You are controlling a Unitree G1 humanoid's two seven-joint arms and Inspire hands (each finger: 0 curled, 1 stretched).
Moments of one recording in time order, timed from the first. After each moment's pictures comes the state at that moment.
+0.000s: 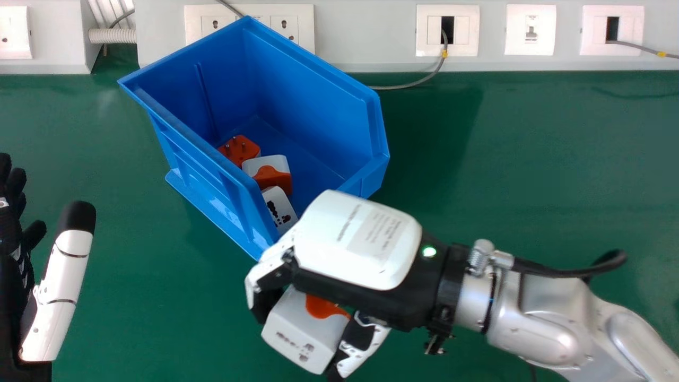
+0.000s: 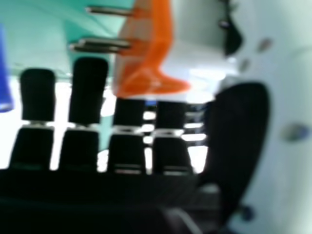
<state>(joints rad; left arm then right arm) 0.58 0.02 0.32 -0.68 0.08 -0.07 -0.02 -0.33 -0.48 0.41 -0.14 -0.63 -0.57 0.31</state>
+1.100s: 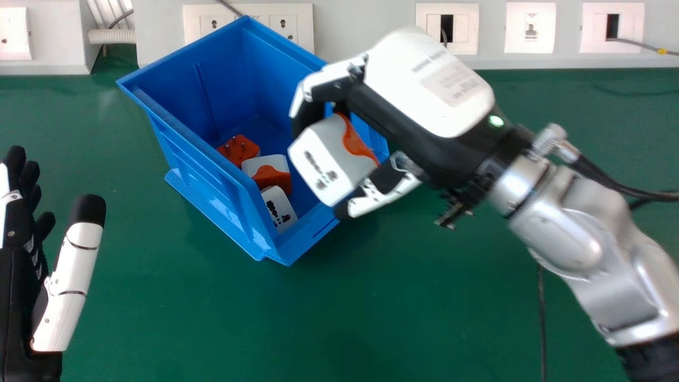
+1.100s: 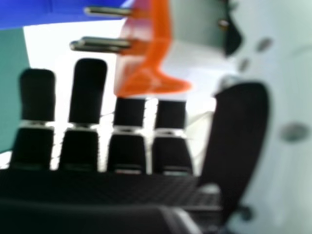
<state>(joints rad) 0.54 0.03 0.30 -0.65 0.07 -0.07 -0.02 -0.61 -0.35 0.27 0.11 -0.70 -0.48 0.11</state>
